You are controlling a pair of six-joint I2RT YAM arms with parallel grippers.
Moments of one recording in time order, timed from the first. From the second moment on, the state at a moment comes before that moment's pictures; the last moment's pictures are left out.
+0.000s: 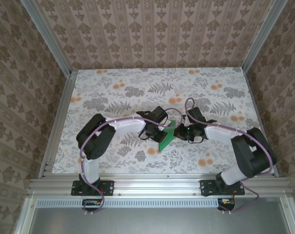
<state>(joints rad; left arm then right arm) -0.91 1.93 1.24 -0.54 0.23 -0.17 0.39 1.47 0.66 -0.20 -0.42 0.76</state>
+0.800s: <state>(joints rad) -0.90 1.93 1.25 -0.56 0.22 -0.17 0.49 1.64 0.55 0.20 -0.51 0.97</state>
